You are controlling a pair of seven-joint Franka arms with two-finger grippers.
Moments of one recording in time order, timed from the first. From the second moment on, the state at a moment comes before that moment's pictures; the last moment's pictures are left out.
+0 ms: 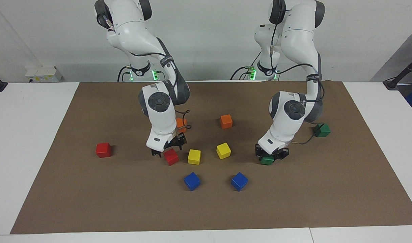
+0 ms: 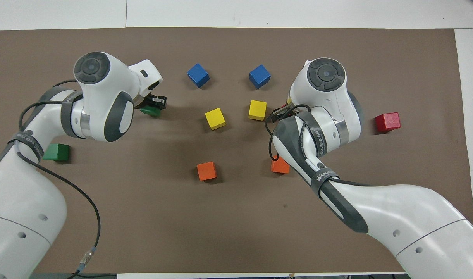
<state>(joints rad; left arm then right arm) -0.23 0.44 -0.03 -1.72 0.00 2.22 -0.04 0.31 0.47 0.04 -1.70 -0.06 2.19 0.01</state>
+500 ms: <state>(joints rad) 0.04 0.18 -0.02 -1.76 0.00 1.88 0.23 0.31 0.47 0.04 -1.75 -0.06 2.25 0.03</state>
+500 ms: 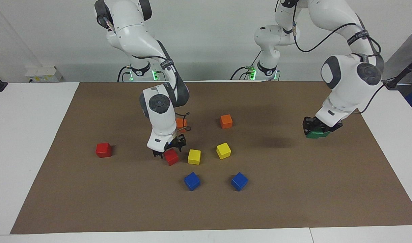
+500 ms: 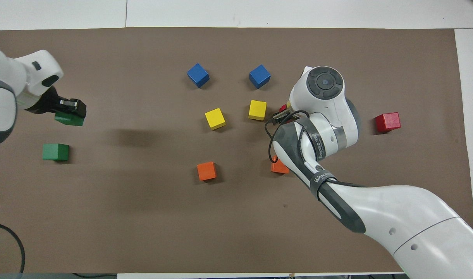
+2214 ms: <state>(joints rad) 0.27 0.02 -0.04 -2.26 -0.02 2.37 0.30 -0.17 0.18 0.03 -1.94 -0.06 2.17 -0.18</state>
